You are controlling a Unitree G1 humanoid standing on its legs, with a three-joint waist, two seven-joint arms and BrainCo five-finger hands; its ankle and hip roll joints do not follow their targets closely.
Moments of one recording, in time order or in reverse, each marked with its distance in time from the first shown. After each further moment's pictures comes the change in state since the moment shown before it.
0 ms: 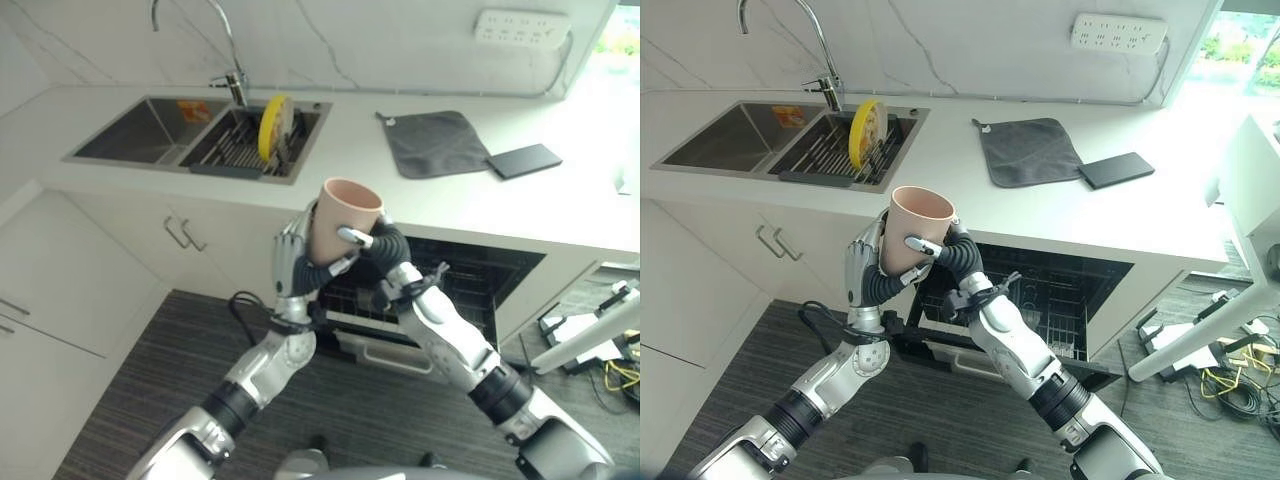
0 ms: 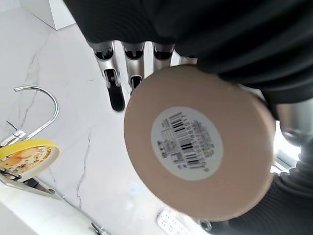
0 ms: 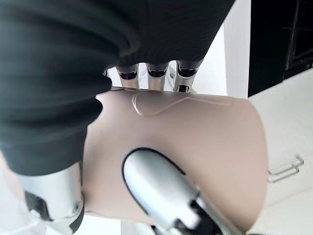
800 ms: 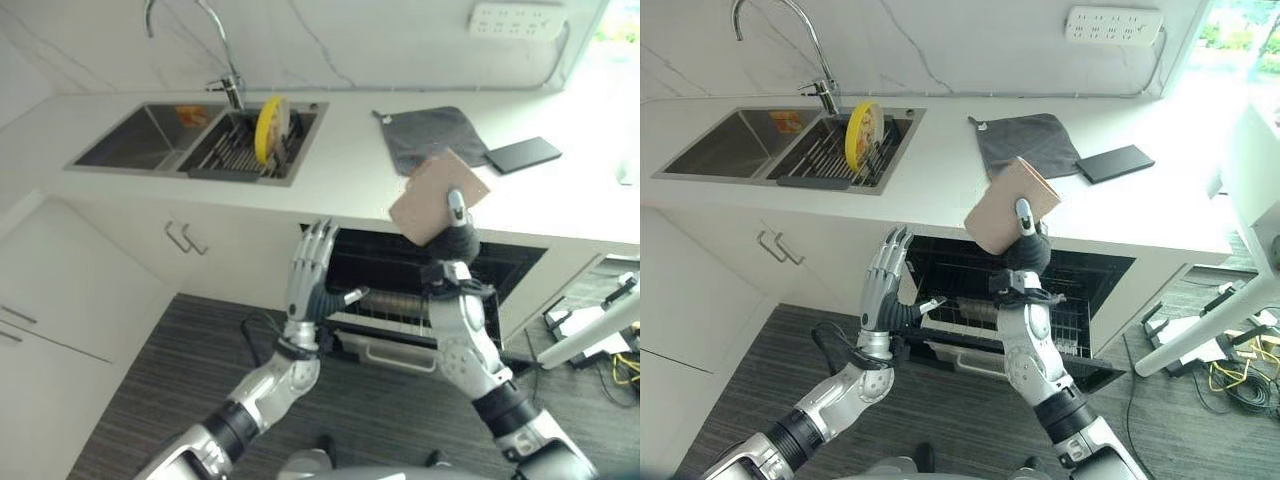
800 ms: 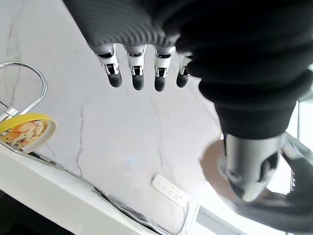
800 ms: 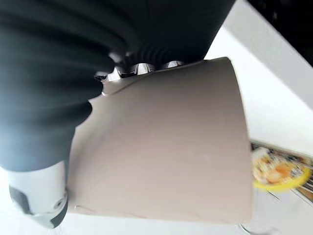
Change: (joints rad) left arm 0.090 0.010 -0.061 0.008 0.078 0.019 0.029; right arm 0.163 0.054 -0.218 -0.001 0.217 -0.342 -0.173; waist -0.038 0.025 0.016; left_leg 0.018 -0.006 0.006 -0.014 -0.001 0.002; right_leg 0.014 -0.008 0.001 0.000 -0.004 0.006
